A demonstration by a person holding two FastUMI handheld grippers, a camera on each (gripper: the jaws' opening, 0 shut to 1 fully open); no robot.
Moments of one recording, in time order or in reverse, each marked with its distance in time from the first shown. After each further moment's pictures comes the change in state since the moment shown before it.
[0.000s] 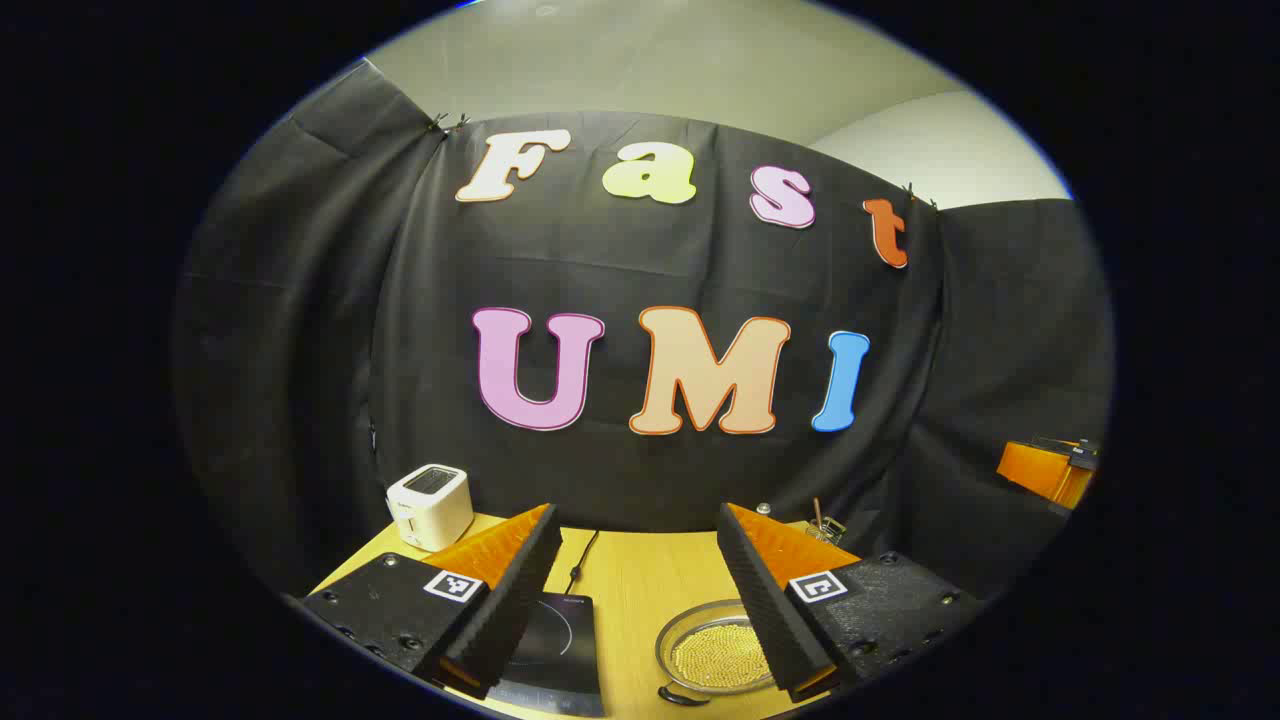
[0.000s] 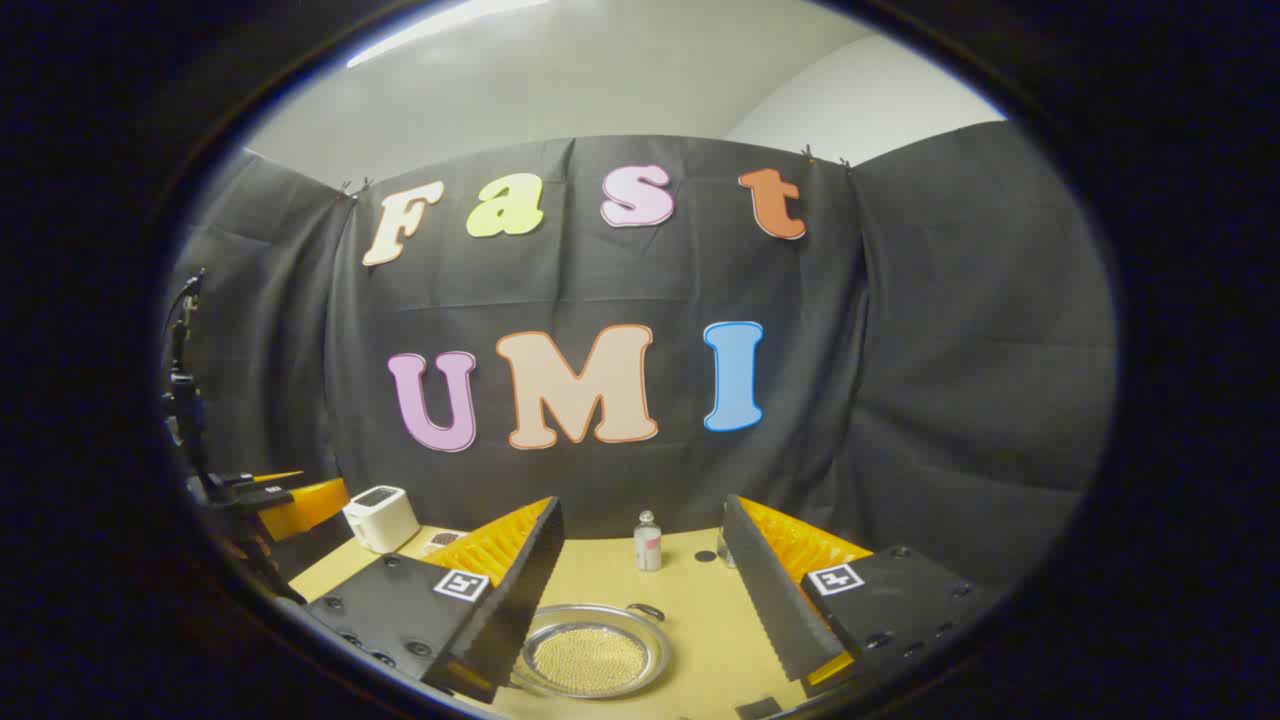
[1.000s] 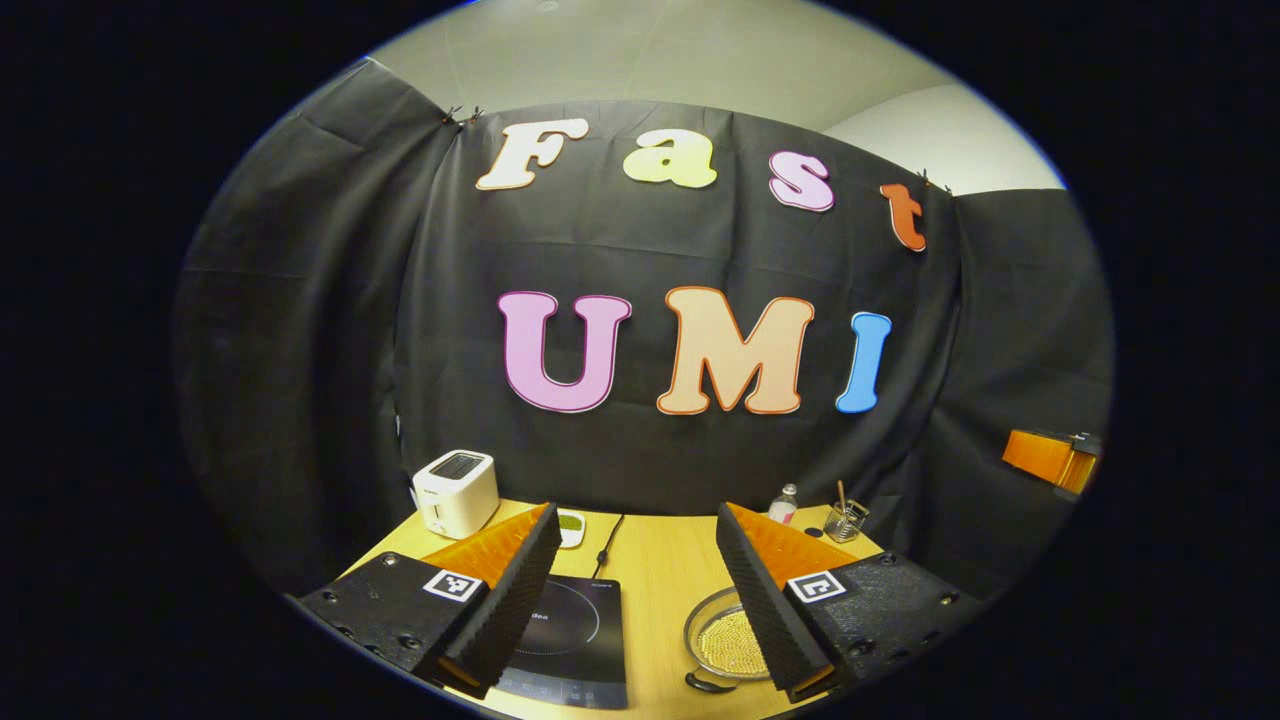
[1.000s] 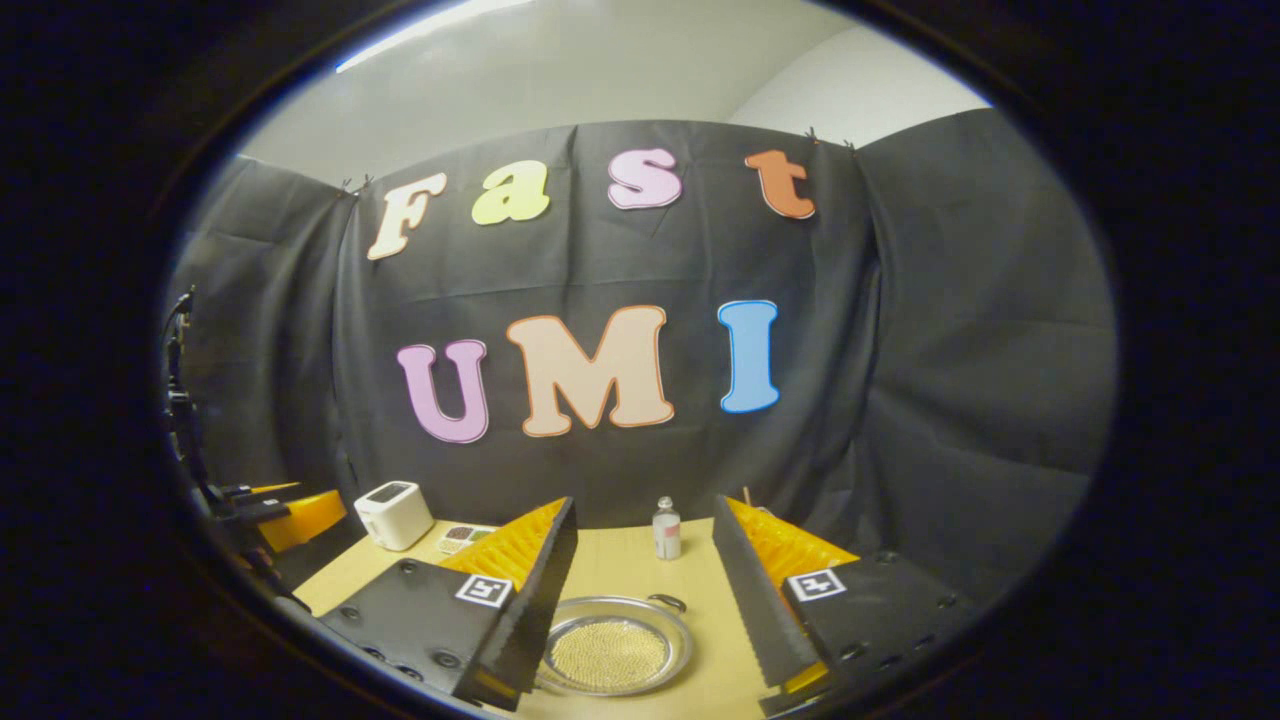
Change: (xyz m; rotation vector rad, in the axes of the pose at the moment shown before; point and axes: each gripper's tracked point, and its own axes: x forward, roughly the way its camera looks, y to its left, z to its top) left arm -0.014 0.031 -0.018 0.017 0.033 0.063; right arm 0.011 0.022 -0.020 0.023 0.034 0.033
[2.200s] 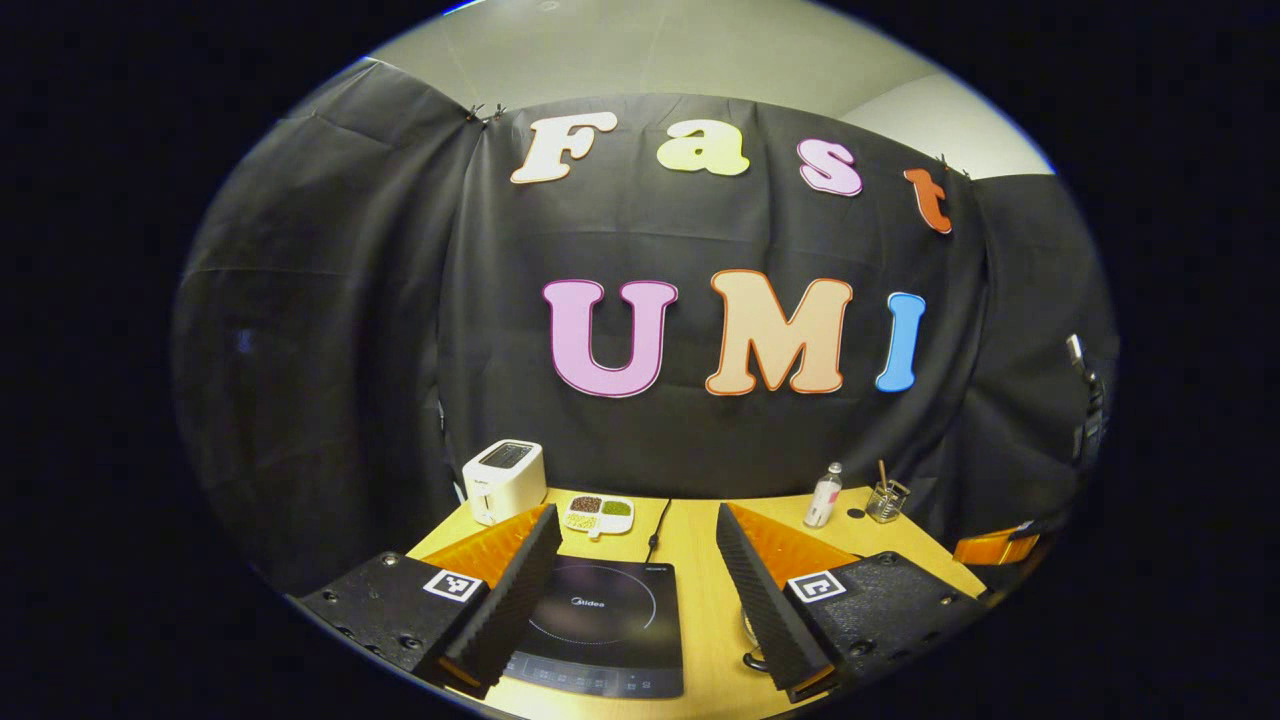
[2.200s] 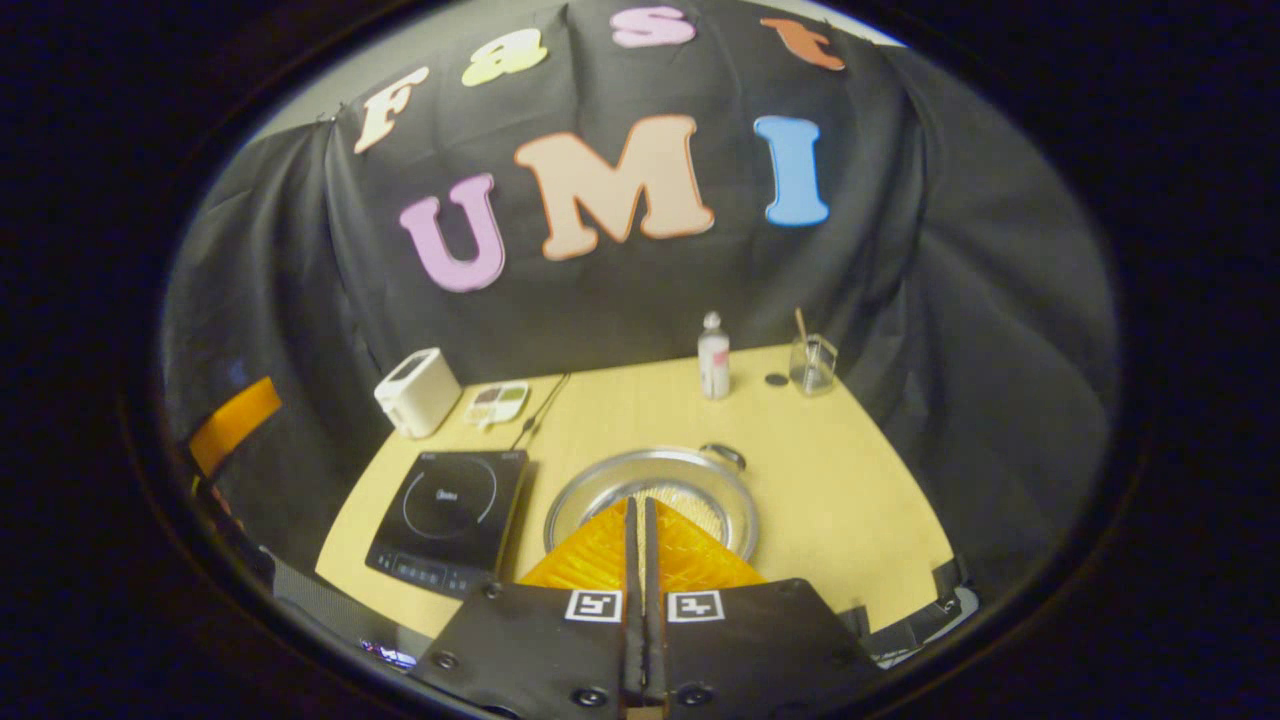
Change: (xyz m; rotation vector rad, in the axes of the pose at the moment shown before) left arm -0.016 0.059 -0.022 0.032 0.039 0.093; right arm -0.001 0.045 -0.205 0.023 0.611 0.089
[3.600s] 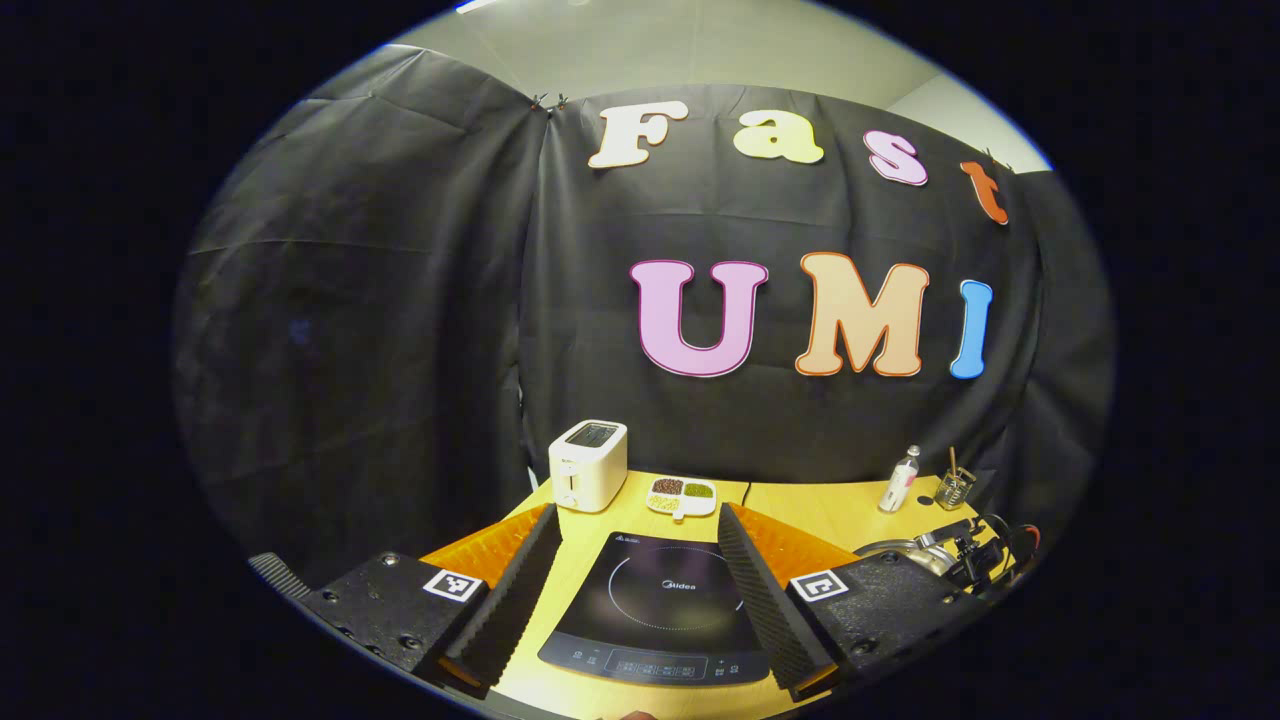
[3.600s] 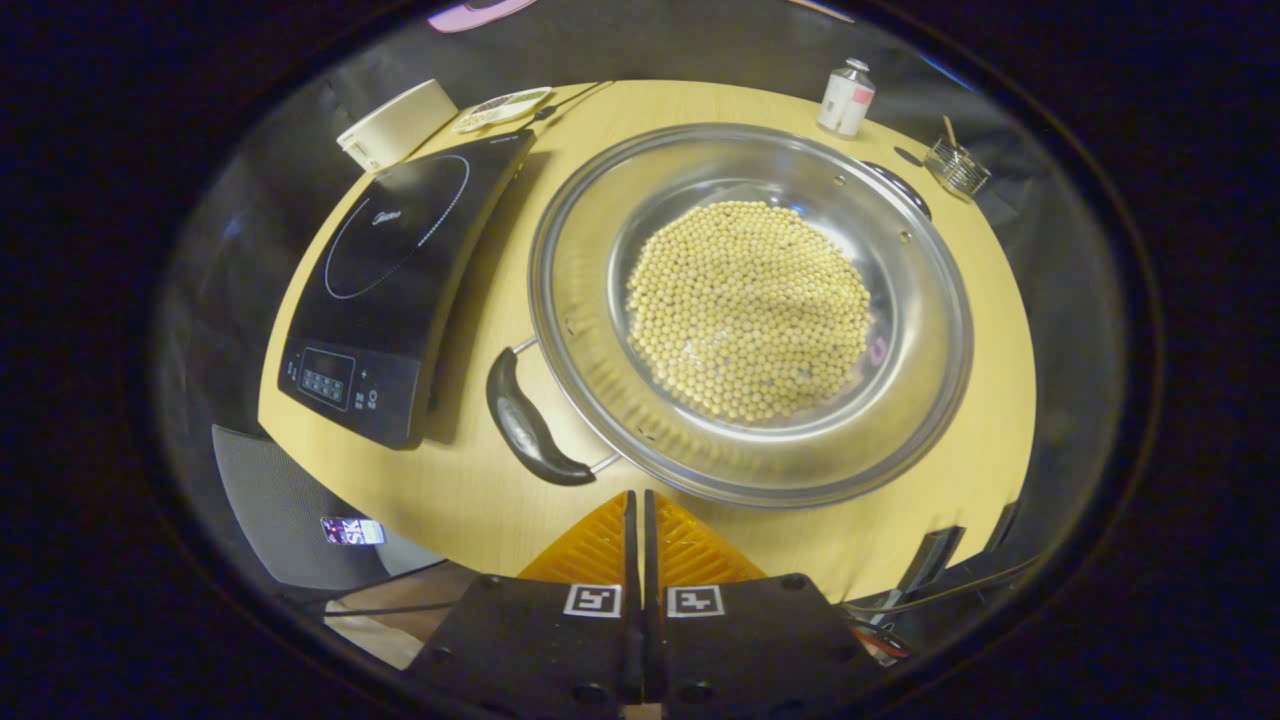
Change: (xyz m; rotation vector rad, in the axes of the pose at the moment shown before) left arm -0.022 0.096 -0.031 -0.014 0.029 0.180; right arm 0.102 0.047 -0.206 -0.189 0.710 0.013
